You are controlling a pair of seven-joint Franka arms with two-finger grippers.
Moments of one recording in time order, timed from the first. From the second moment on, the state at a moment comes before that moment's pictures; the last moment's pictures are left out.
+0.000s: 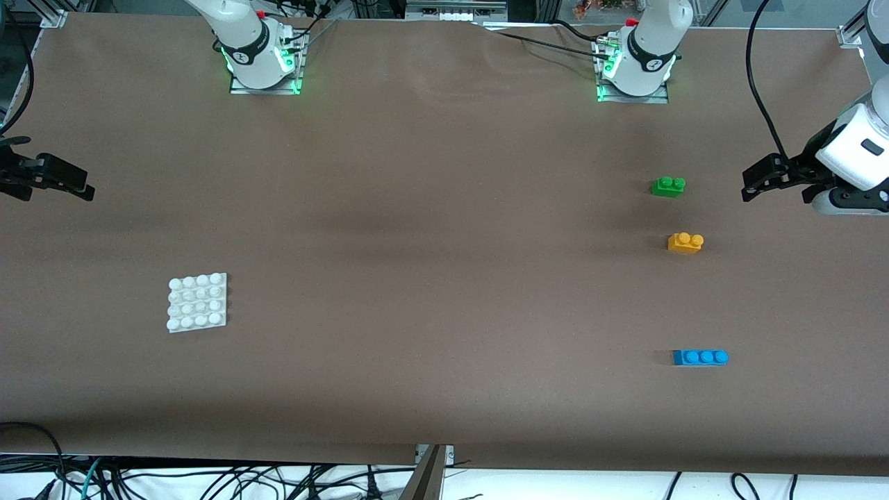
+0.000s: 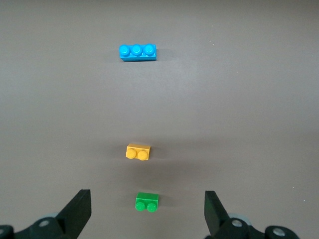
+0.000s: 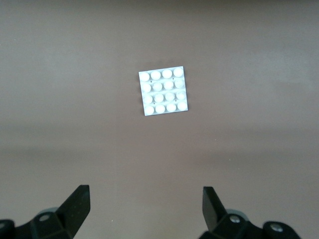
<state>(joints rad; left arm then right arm) 0.03 0.02 -0.05 -1.66 0.02 1.68 -0.02 0.03 0.15 -0.10 -1.44 0.00 1.56 -0.09</state>
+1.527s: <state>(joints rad) 0.03 0.02 -0.05 -1.66 0.02 1.68 -0.02 0.03 0.15 -0.10 -1.44 0.00 1.56 -0.09</state>
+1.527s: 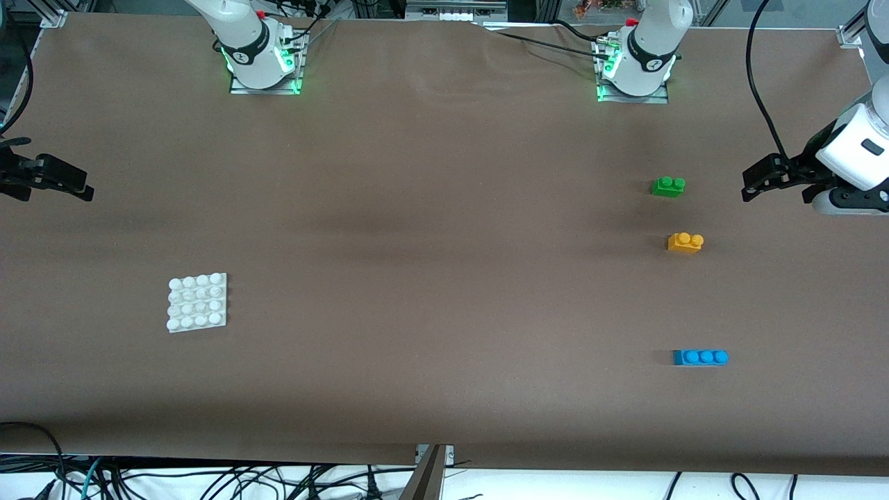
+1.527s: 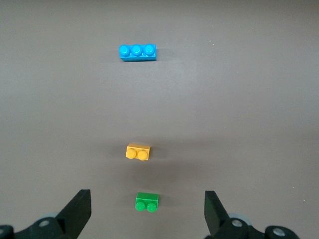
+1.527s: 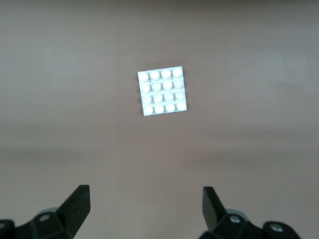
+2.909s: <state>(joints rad) 0.04 0.02 -0.05 -1.66 0.02 1.68 -0.02 0.03 0.15 -0.10 -1.44 0.00 1.56 -0.09</state>
